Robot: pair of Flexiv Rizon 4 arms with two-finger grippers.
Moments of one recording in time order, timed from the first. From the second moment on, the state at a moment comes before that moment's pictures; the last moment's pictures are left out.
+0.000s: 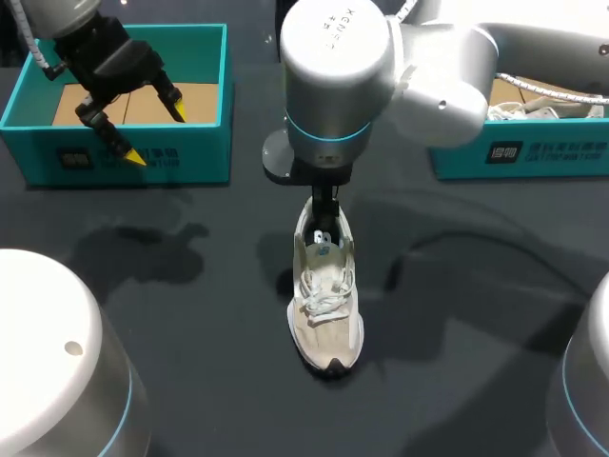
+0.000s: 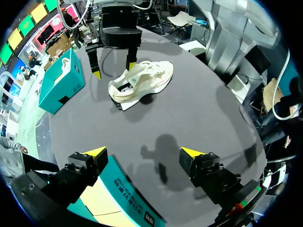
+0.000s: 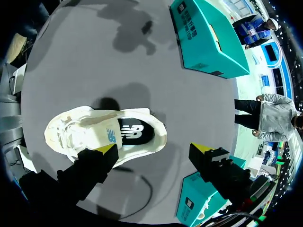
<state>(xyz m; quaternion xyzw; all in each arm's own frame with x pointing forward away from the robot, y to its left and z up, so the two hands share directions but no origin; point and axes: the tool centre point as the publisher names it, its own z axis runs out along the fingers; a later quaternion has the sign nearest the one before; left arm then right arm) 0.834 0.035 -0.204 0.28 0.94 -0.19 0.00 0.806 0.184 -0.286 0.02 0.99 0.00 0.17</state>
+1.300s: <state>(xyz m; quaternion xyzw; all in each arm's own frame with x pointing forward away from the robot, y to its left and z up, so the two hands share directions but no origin) 0.834 0.035 -0.204 0.28 0.94 -0.19 0.00 0.855 0.184 -0.366 0.01 1.00 0.01 0.08</state>
